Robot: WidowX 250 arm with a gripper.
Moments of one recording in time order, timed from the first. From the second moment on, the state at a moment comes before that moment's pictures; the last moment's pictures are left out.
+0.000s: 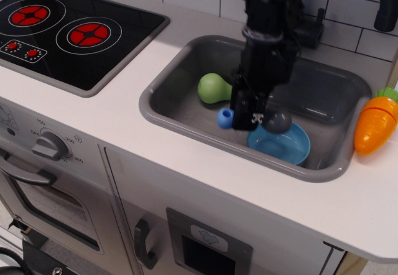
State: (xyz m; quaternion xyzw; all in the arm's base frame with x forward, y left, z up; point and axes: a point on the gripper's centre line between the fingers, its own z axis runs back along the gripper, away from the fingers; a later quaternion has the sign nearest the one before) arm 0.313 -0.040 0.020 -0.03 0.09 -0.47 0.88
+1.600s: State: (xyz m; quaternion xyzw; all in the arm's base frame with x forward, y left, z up) arm 0.334 -0.026 0.083 0.00 -0.01 -0.43 0.90
